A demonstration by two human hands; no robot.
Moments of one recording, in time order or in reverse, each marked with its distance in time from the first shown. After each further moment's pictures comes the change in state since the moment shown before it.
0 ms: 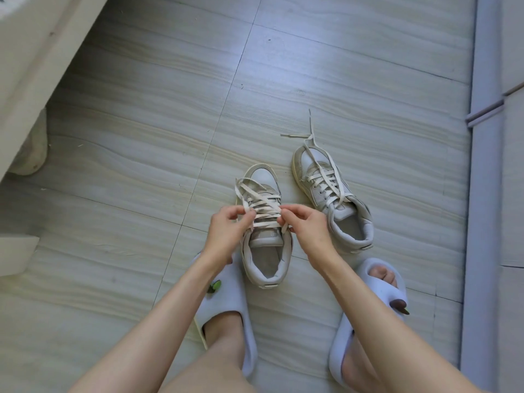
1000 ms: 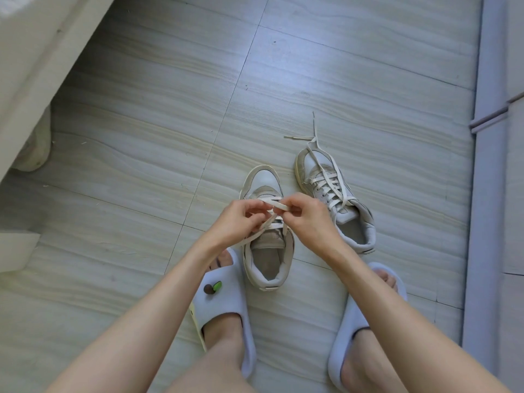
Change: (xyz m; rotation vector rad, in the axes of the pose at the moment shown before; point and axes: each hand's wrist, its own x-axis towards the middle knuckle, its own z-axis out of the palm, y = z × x) left_hand 0.017 0.020 -0.004 0.186 -0.386 0.101; right_hand -0.002 -0.032 -0.003 -0.567 -0.125 -0.315
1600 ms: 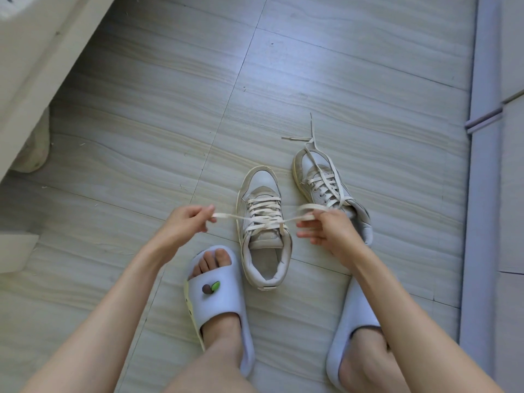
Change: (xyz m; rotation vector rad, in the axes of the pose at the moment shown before) left_hand -0.030 -0.034 -0.063 -0.029 0.215 -0.198; right_hand -0.005 0.026 -0.024 0.566 -0.012 0.588
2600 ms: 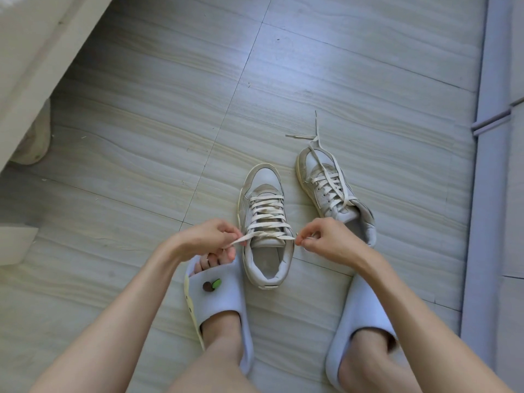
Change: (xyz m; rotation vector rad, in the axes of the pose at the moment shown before) left_hand 0.001 0.007 0.026 0.174 -0.521 -0.189; right_hand -0.003 0.005 -0.009 -0.993 -0.212 -0.325
